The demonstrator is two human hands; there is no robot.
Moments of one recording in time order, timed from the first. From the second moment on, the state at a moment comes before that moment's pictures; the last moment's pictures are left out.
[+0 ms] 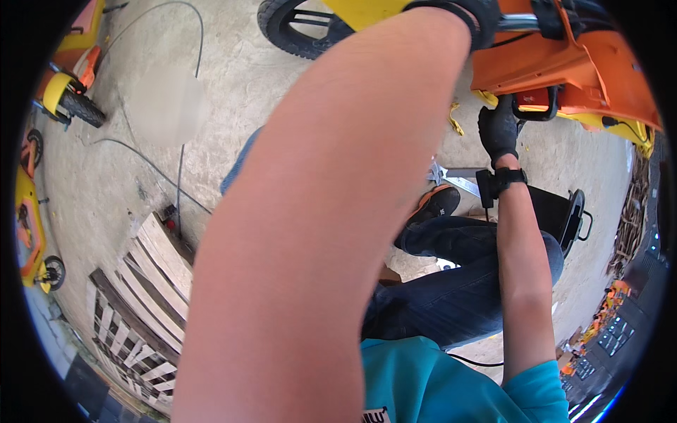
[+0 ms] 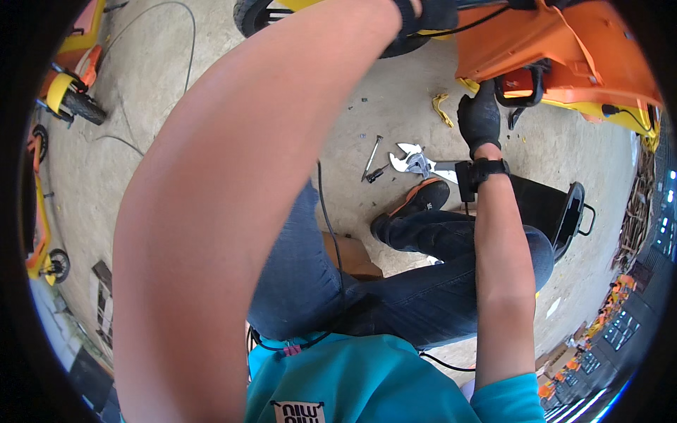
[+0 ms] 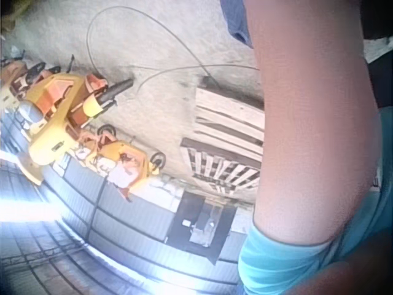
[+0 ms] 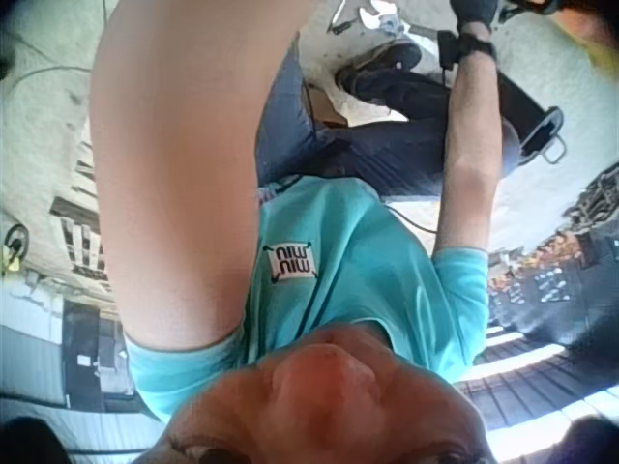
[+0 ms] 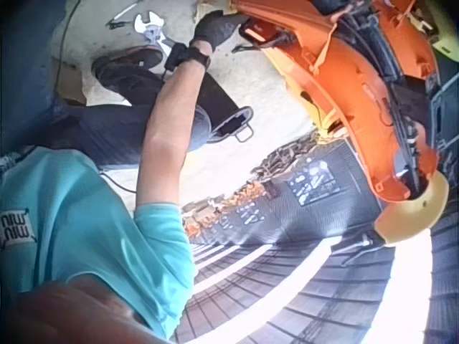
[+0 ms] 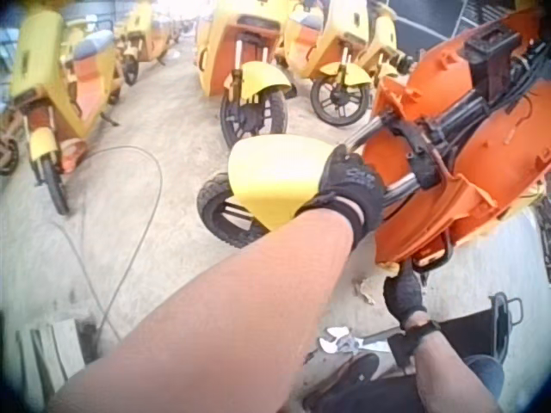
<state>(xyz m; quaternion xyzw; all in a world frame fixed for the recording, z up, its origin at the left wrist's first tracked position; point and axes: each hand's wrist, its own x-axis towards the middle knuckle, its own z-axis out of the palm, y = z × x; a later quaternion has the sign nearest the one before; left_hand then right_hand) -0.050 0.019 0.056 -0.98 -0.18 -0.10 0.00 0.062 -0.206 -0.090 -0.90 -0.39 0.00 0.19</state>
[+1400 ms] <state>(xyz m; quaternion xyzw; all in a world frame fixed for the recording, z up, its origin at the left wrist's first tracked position) -0.055 0.031 0.052 -0.98 -0.15 -0.08 -0.05 0.025 -0.148 0.059 -0.87 -0.32 -0.09 0.37</state>
